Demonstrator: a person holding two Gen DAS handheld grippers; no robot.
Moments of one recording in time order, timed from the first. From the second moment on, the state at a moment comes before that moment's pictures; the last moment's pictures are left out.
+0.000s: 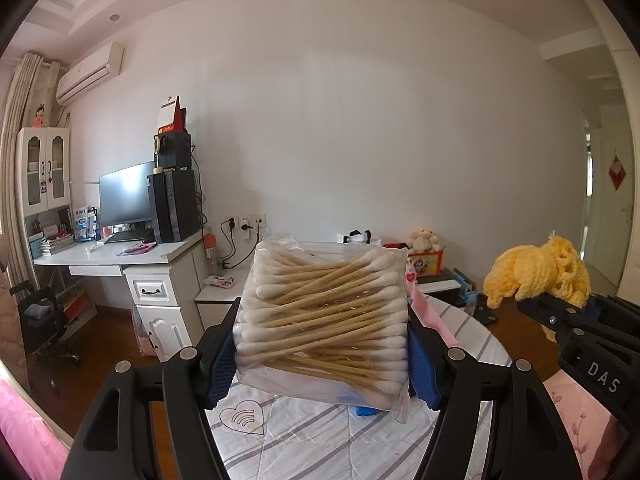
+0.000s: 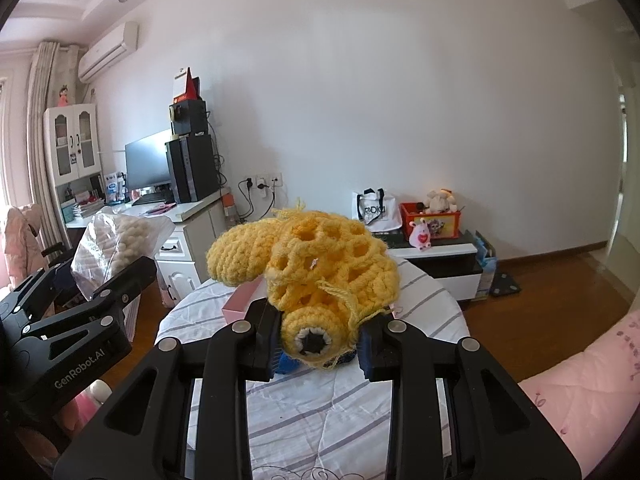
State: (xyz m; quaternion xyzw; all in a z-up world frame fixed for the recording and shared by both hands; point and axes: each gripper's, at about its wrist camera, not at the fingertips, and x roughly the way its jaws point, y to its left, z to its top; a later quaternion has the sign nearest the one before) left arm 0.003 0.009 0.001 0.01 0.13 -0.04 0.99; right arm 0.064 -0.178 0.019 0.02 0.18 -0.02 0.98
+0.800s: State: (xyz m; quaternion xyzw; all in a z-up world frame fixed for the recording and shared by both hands) left arm 0.032 0.008 0.006 0.01 0.16 -0.04 0.99; right arm 0.082 -0.174 0.013 0.02 0.21 -0.02 0.98
